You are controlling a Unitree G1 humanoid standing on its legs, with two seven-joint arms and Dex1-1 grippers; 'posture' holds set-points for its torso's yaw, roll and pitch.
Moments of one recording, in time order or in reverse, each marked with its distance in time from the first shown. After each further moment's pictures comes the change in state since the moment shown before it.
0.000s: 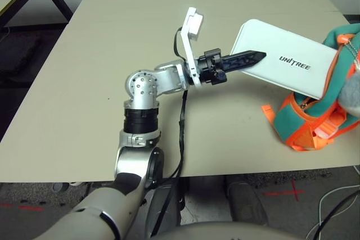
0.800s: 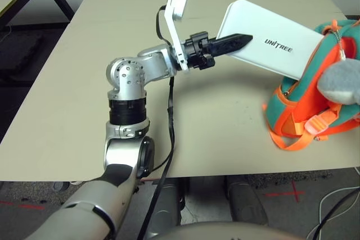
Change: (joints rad) left arm -0.067 0.083 0.132 -0.085 -0.014 0.041 0.051; right arm -0.005 -0.009 0.038 0.002 0.021 -0.015 0.003
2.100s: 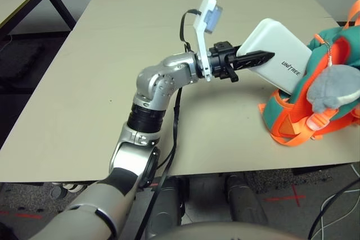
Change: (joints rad) left arm 0.025 -0.063 -0.356 0.167 0.399 -0.496 -0.213; right arm -0.080 0.014 0.052 -0.054 0.070 -0.011 -0.165
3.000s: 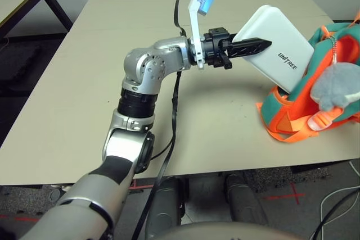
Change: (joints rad) left arm -0.123 0.076 0.130 -0.067 -0.162 0.228 0.031; right arm 0.082 -0.013 -0.079 -0.008 -0.012 -0.038 0.067
